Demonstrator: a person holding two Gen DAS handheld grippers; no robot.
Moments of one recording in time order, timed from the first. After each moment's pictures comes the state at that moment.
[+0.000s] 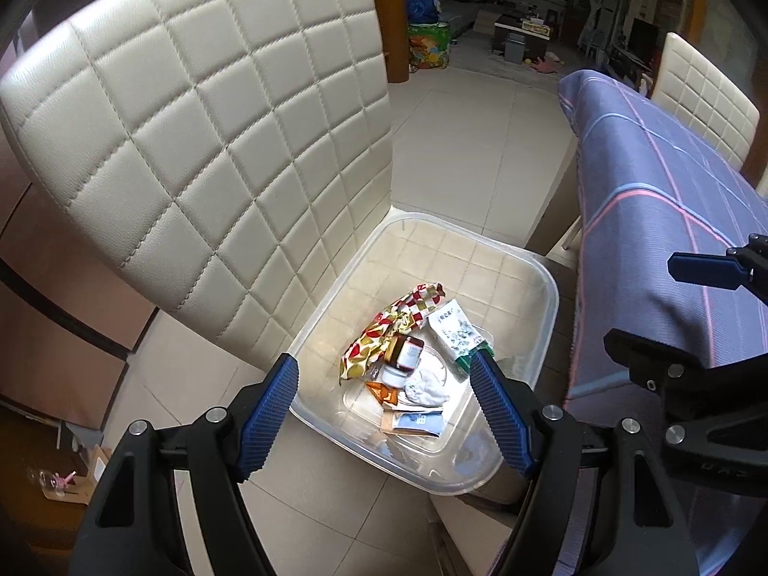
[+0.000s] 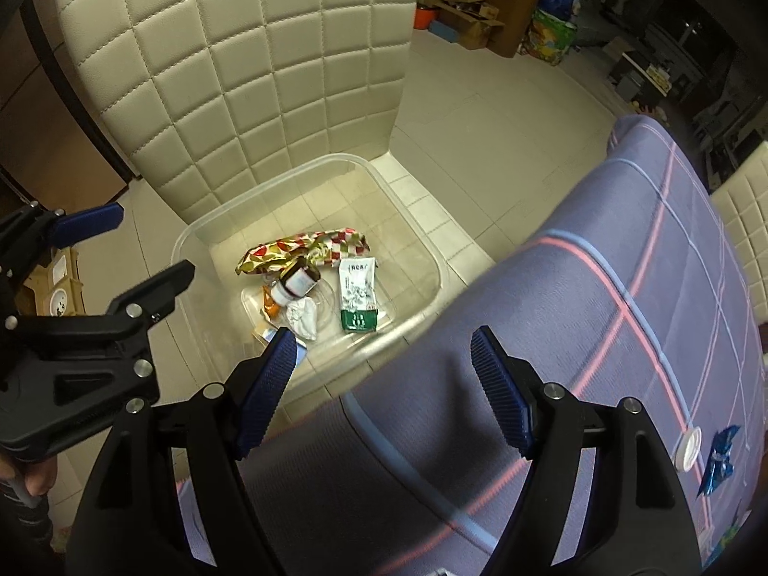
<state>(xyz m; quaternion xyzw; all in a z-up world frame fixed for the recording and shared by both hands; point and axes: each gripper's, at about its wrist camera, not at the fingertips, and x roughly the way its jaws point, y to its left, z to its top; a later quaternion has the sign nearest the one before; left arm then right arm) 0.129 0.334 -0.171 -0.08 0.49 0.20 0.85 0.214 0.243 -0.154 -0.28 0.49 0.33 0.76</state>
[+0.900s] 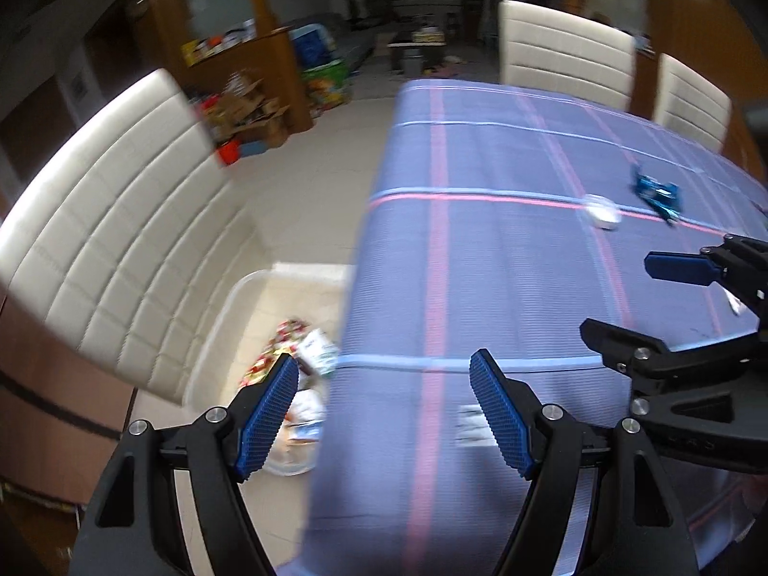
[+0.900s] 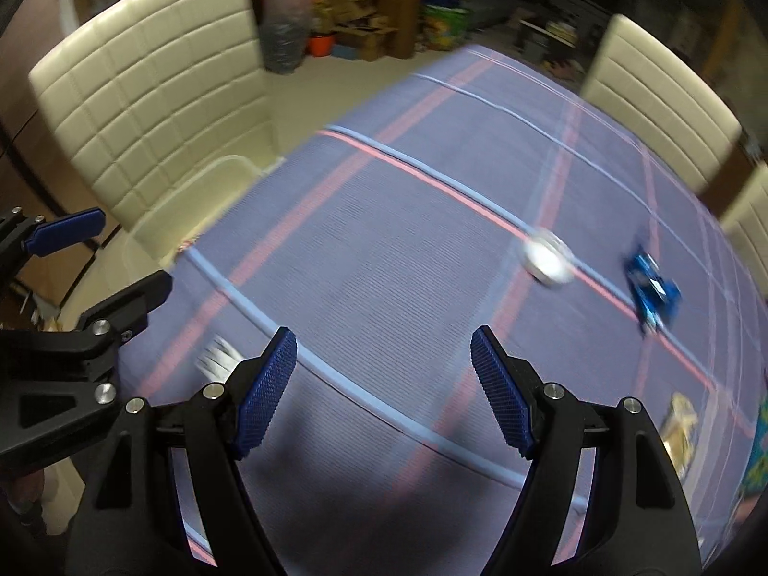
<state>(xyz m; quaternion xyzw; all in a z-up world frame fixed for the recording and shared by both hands) 0.142 0.130 -0.113 0.02 0.46 0.09 0.88 0.206 0.022 -0.118 -0.18 0.48 0.23 0.83</state>
